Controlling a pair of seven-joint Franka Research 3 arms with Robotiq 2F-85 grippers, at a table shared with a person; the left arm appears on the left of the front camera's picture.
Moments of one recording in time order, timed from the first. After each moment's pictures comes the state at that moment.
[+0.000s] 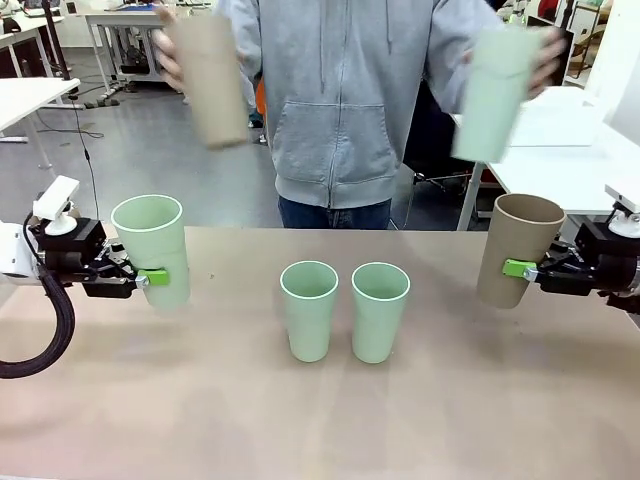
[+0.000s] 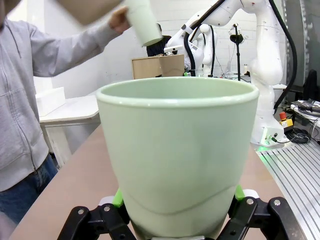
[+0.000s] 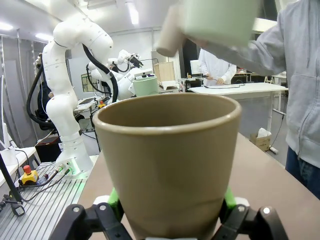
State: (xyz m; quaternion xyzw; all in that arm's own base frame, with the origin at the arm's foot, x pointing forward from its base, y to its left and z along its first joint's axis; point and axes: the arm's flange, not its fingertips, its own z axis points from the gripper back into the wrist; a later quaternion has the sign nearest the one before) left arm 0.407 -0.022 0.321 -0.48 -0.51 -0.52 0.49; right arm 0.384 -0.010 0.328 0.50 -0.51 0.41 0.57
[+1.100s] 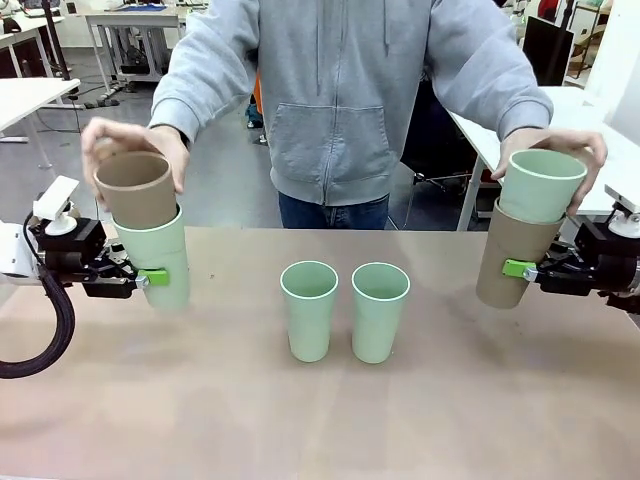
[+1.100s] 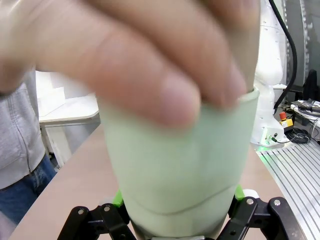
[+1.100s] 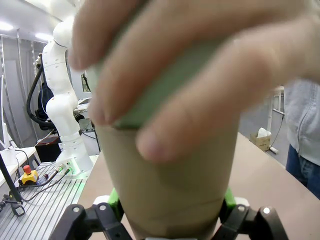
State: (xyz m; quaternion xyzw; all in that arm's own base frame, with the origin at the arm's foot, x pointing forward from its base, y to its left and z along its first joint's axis) left arm 0.407 -0.022 0.321 -0.48 -0.51 -0.52 0.49; right arm 0.384 -0.010 0.328 0.50 -0.51 0.41 0.57
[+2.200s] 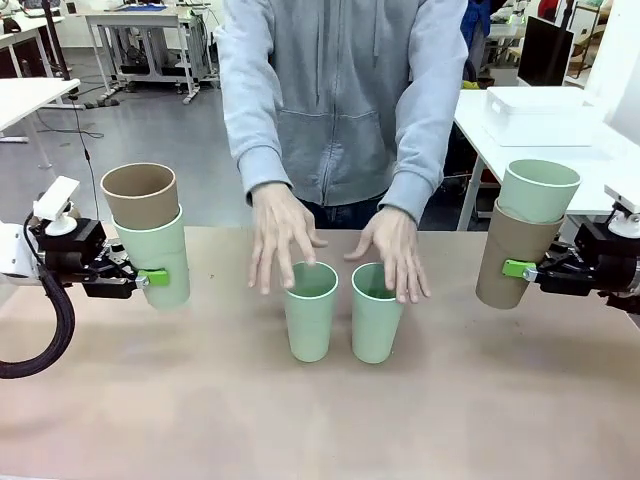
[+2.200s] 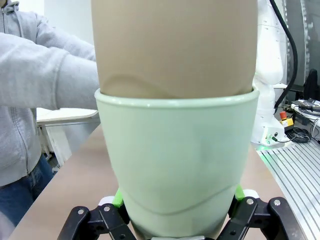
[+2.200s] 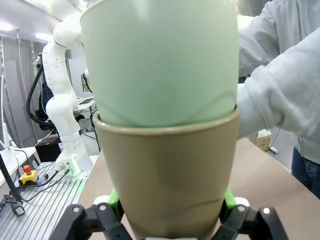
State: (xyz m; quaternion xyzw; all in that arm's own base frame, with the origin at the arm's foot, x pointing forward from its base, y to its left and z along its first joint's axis) left arm 0.407 -0.022 0.320 -0.48 -0.51 -0.52 0.49; right arm 0.384 -0.010 0.328 0.50 -0.51 0.41 0.57
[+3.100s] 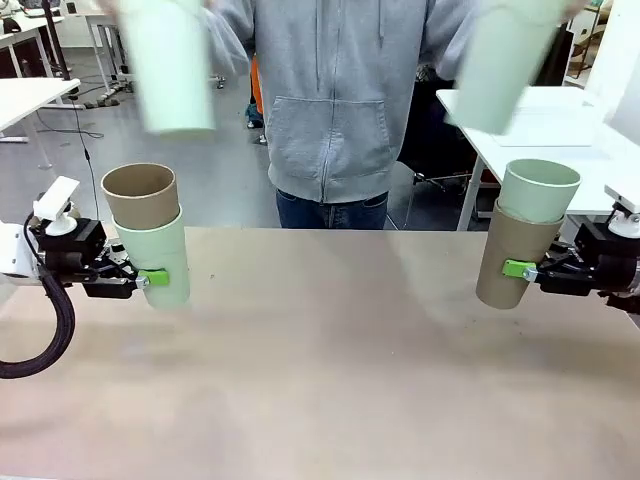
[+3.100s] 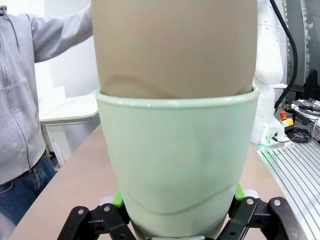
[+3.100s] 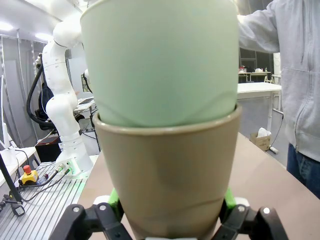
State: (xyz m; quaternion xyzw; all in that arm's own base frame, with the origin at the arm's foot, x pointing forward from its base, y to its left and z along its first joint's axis) left arm 0.407 -0.022 0.320 -0.48 -0.51 -0.52 0.49; right arm 0.384 -0.010 0.328 0.50 -0.51 0.41 0.57
